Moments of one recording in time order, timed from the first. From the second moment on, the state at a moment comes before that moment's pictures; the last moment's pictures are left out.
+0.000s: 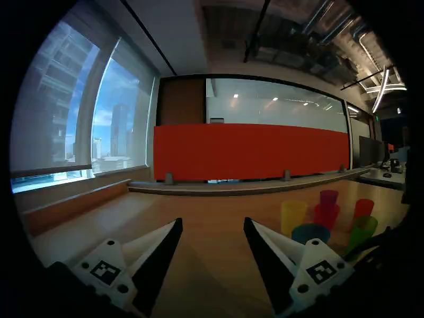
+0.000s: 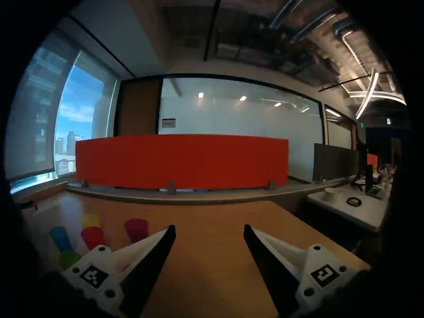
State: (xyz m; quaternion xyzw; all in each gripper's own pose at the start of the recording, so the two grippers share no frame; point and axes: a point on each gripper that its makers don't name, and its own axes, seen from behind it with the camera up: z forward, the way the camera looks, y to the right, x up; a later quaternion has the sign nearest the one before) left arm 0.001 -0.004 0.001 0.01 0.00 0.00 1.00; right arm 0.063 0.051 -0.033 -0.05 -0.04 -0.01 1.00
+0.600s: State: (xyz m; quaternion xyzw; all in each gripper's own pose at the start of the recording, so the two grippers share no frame) left arm 0.001 -0.003 0.001 0.01 0.00 0.00 1.00; right arm 0.054 0.018 -0.024 0.00 0.01 -0.02 1.00
